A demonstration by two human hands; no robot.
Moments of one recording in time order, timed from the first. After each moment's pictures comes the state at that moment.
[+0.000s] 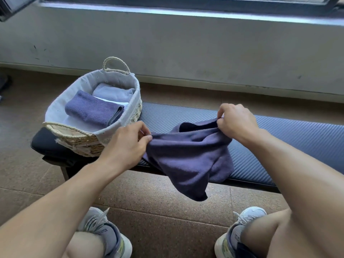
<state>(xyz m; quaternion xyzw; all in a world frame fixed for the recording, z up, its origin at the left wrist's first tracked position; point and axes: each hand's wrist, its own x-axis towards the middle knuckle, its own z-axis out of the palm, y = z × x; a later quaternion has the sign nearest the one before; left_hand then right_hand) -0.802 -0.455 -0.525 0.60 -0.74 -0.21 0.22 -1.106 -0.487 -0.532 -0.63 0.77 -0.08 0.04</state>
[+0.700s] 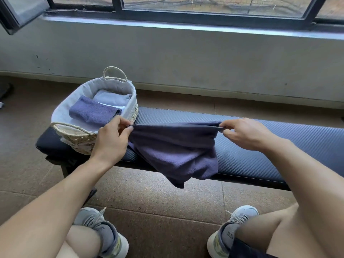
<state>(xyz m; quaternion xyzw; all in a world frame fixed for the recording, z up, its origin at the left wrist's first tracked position) -0.785 -0.448 -0.527 0.61 -0.68 -0.19 0.37 -1.154 -0.420 -0.502 -0.70 0.71 -0.02 0.08</state>
